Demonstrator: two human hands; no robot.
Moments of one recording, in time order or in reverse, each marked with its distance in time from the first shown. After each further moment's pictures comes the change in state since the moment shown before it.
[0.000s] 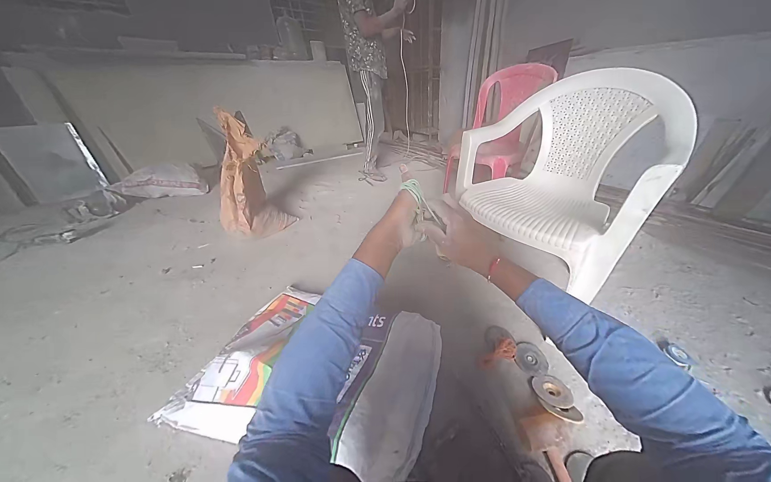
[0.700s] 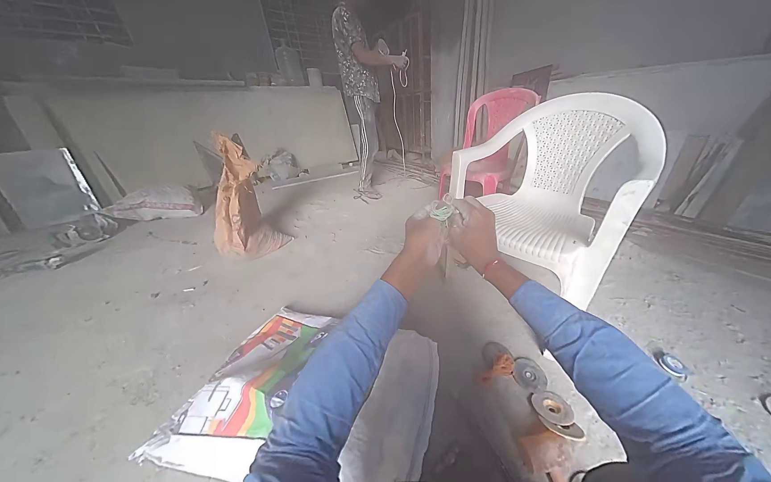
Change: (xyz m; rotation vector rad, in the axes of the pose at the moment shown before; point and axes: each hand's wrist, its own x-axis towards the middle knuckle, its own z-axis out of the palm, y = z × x) left_hand 0.014 -0.016 0.059 -0.247 0.103 0.290; right_hand 0.010 0.011 -0.026 -0.257 0.332 0.098
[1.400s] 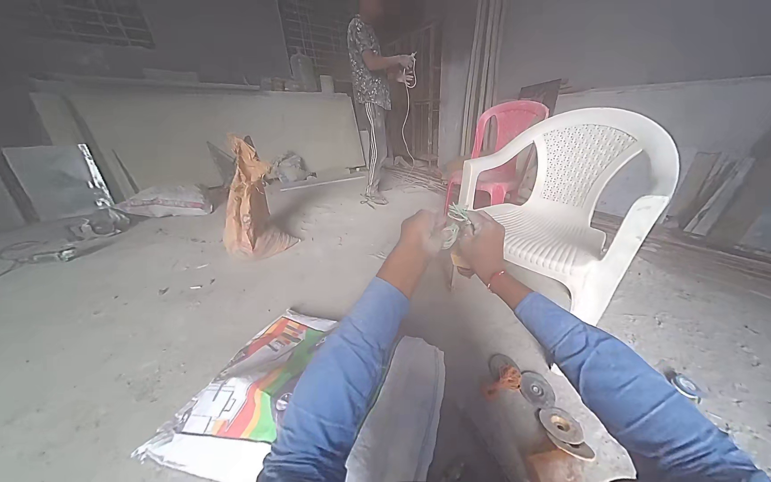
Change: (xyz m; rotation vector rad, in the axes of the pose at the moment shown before) left_hand -0.007 0.056 -0.003 -0.052 0.251 -0.244; right_hand -0.002 -0.010 0.016 0.022 0.032 0.152
